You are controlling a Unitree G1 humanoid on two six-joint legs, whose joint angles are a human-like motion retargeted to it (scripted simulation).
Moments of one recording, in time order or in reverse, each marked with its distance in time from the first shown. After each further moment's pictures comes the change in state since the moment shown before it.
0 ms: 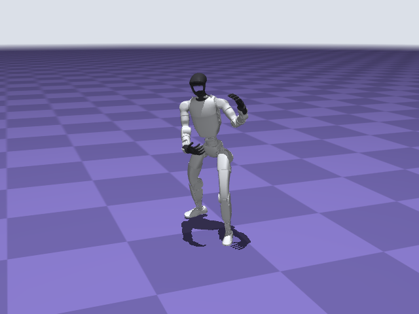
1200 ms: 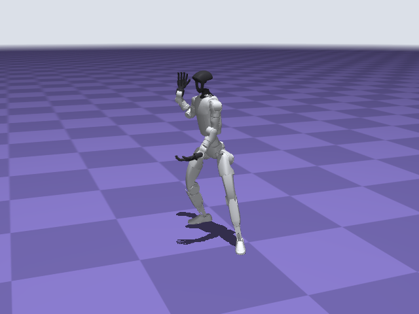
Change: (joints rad) left arm 0.315 -0.755 -0.519 0.832 -1.020 0.556 -0.571; right arm 0.526 -0.750 -1.328 -1.350 -0.219 -0.555 -1.095; waist -0.560 0.088 -0.002; left_leg 0.446 0.143 0.387 -0.608 0.453 -0.090; right_leg -0.292 0.079 0.222 0.378 -0.241 0.076
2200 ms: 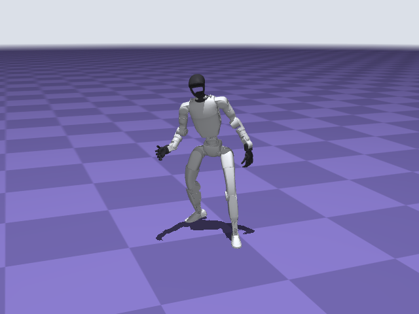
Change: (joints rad) left arm 0.241 0.394 -0.052 0.100 1.528 -0.018 0.270; right arm 0.030 0.462 0.664 1.043 0.239 0.206 0.722; waist 0.424 0.040 0.062; left_leg -0.475 -0.158 -0.467 0.372 -0.171 0.021; right_leg 0.312 -0.006 -0.337 -0.272 0.180 0.148
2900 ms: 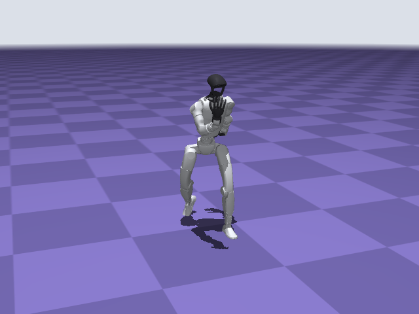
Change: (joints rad) left arm 0.259 -0.070 0.017 0.507 0.393 0.156 -0.414; right arm -1.030 0.093 0.308 -0.399 0.437 -0.014 -0.093; waist 0.242 -0.317 -0.017; left_leg -0.109 -0.095 -0.024 0.141 -0.252 0.078; right_leg 0.019 0.145 0.130 0.043 0.626 0.000
